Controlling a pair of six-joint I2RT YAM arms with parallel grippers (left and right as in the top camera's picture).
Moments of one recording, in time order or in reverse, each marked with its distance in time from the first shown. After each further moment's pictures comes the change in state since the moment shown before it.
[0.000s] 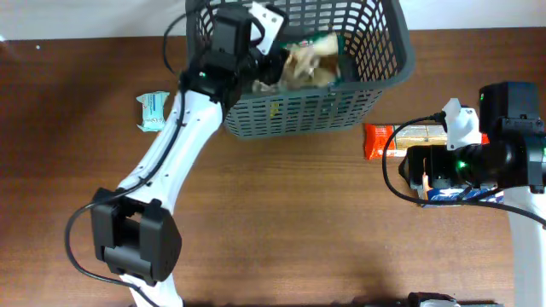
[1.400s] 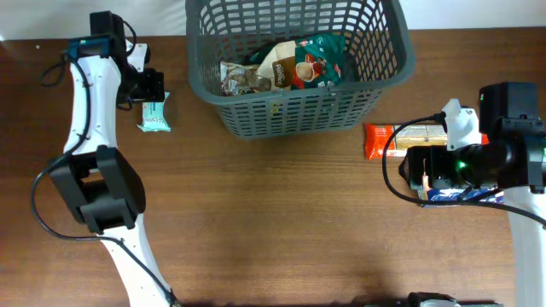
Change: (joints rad) left arm 0.512 0.353 0.409 -0.804 -0.122 0.004; right arm 0.000 0.000 0.000 -0.003 0.000 -0.001
